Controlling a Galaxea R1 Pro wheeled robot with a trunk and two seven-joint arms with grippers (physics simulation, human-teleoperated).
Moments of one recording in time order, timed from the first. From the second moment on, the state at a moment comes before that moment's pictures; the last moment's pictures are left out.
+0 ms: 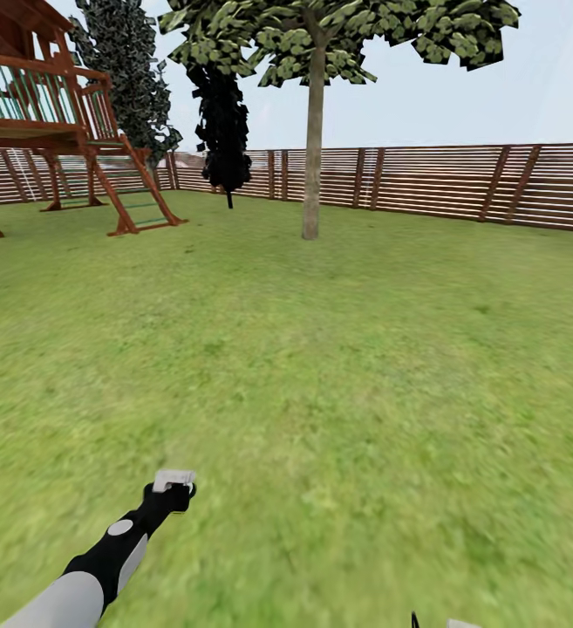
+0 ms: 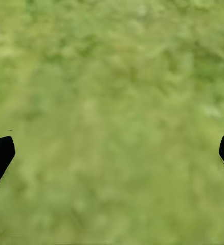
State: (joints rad) left arm -0.63 0.06 0.26 -0.30 -0.21 -0.24 -0.25; right arm -0.35 -0.05 -0.43 -0.03 0.26 -0.60 -0.08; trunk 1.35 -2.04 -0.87
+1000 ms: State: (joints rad) left arm -0.63 0.06 0.26 -0.30 -0.21 -0.24 -0.25; right arm -0.35 -0.05 -0.43 -0.03 0.26 -0.60 -0.08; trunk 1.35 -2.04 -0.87
